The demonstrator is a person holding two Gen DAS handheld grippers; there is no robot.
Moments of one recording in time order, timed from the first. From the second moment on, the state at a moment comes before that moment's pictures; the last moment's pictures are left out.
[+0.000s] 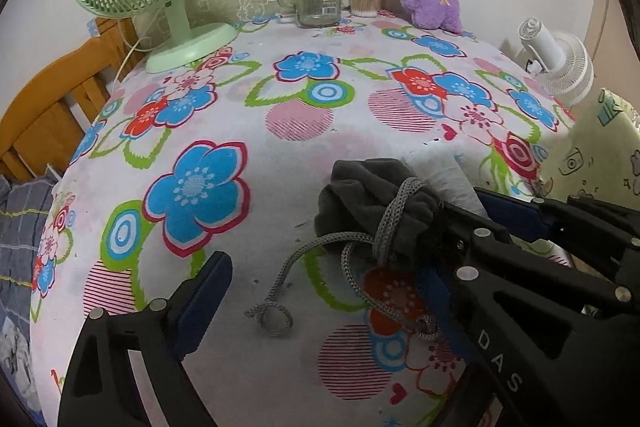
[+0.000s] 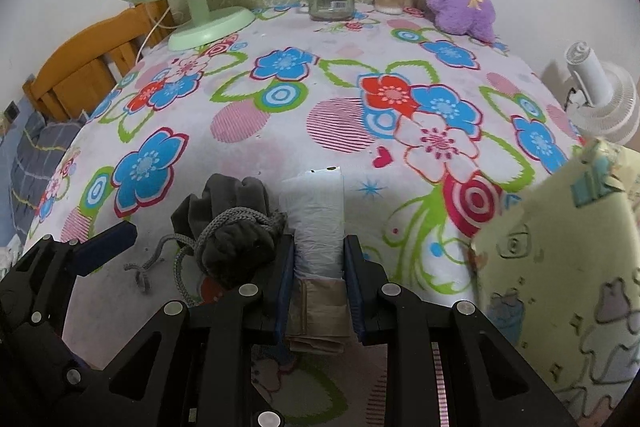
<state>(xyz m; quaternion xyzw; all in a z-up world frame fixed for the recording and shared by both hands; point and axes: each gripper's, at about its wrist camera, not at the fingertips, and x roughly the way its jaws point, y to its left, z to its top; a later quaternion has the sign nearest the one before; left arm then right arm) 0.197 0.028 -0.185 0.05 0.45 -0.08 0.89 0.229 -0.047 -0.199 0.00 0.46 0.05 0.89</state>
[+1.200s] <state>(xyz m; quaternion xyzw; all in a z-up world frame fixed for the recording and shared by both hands) 0.203 0.013 -0.179 0.08 0.42 -0.12 0.89 0.234 -0.060 -0.195 0.01 0.45 0.02 0.89</state>
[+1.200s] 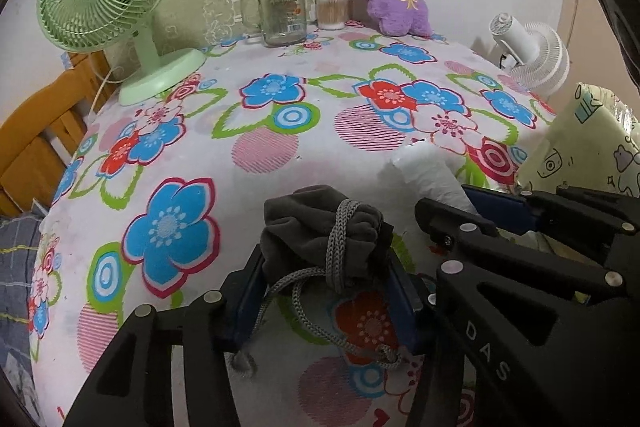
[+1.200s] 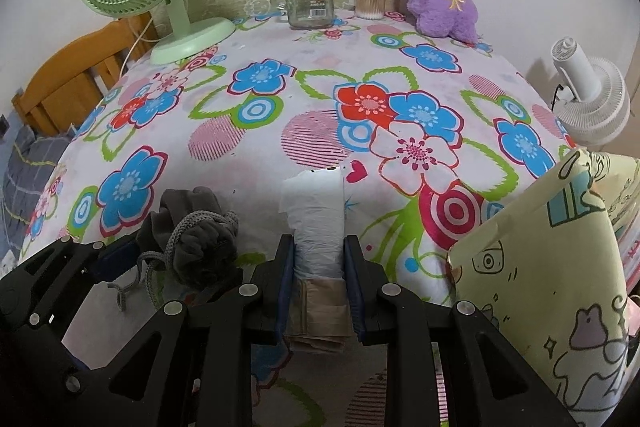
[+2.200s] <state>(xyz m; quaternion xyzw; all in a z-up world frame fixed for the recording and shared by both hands) 0.135 0.025 -0.134 0.07 0.38 -0.08 0.92 0.170 -0.046 -0.151 0.01 0.40 0.05 0.91</state>
